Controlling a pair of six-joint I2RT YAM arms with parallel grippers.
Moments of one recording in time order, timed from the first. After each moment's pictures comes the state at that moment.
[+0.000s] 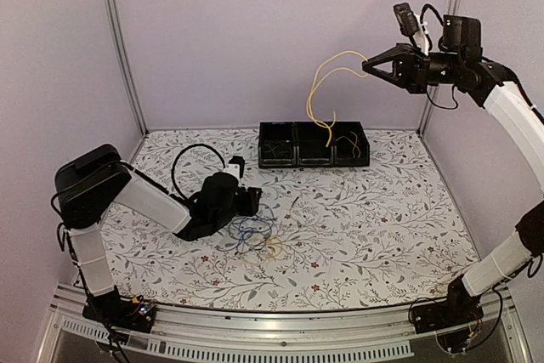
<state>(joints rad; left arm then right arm) -0.85 1.92 0.78 0.68 -0.41 -0.44 0.30 1.45 1.74 -0.46 -1.26 -0.10</state>
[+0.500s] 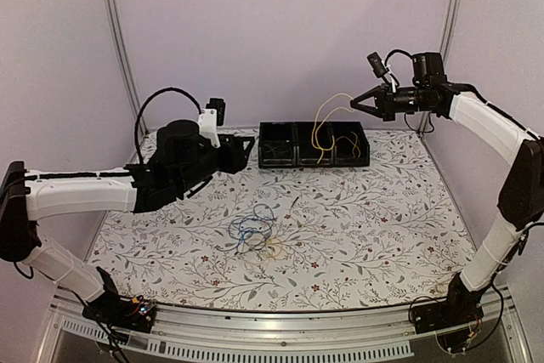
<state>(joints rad) -0.85 1.42 0.88 0.35 -0.32 -0.32 0.23 1.67 1.58 -0.43 -0.98 -0.25</state>
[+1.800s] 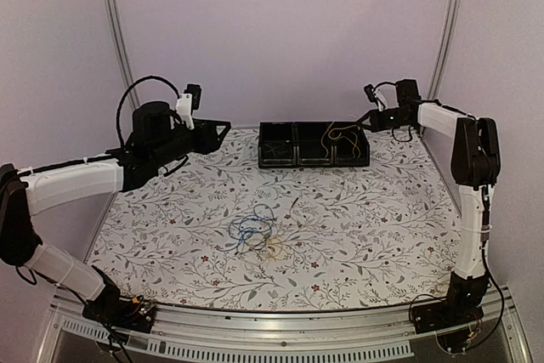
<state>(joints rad) -0.55 1.39 0.92 0.29 0.03 -0.26 0.10 2.28 1.91 -0.38 -0.66 -0.16</state>
